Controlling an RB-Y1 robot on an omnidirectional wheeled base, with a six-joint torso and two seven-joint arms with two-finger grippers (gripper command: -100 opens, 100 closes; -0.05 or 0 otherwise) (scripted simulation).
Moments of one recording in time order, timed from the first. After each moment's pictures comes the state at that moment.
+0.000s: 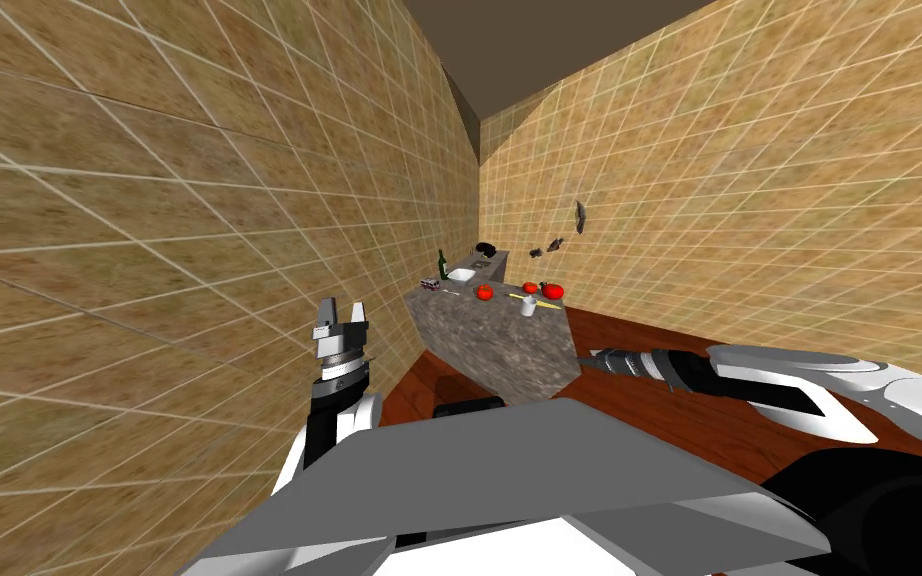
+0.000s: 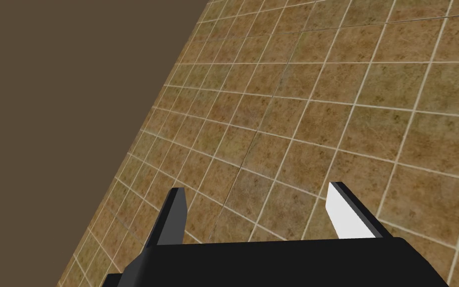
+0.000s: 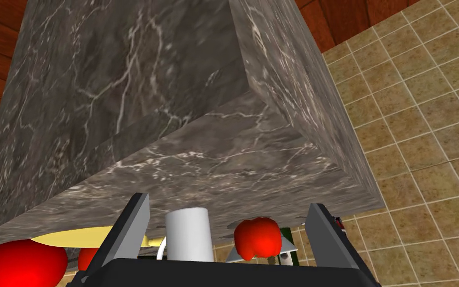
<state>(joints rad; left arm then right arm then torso) 0.50 -0.01 0.07 -2.27 -0.09 -0.56 0.10 0.82 -1.60 0.08 -1.60 0.24 -0.52 -0.07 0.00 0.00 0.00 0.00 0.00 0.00</state>
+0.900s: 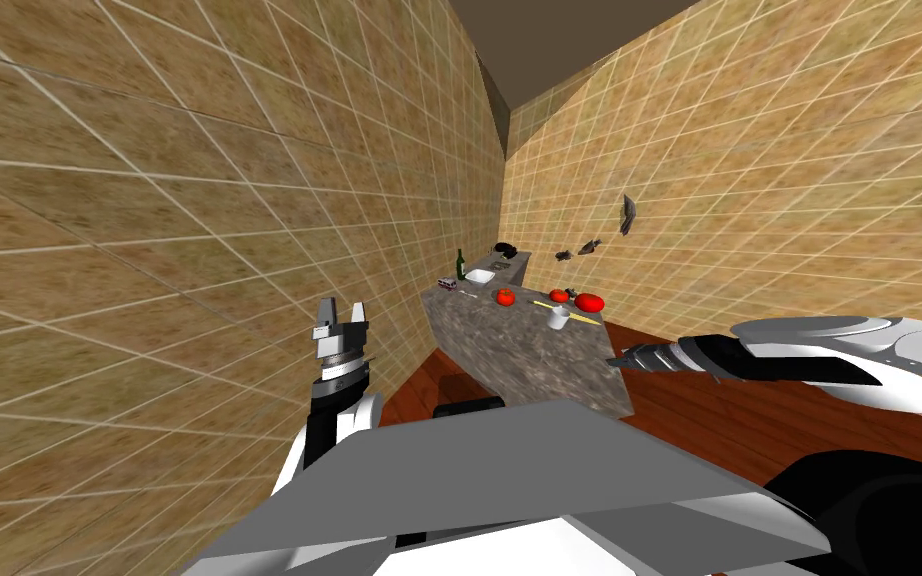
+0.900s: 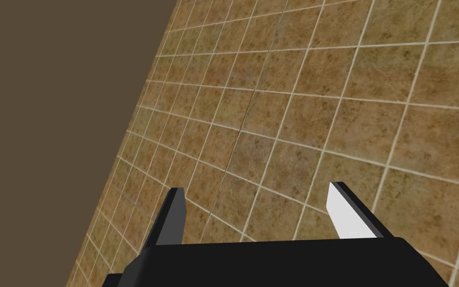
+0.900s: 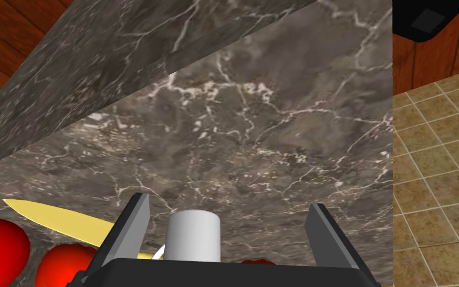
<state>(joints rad) 0.50 -0.01 0.07 -2.27 -0.09 -0.56 0.10 0.90 -1.84 0.11 -1.43 0.20 -0.59 -0.11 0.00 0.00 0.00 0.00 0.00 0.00</state>
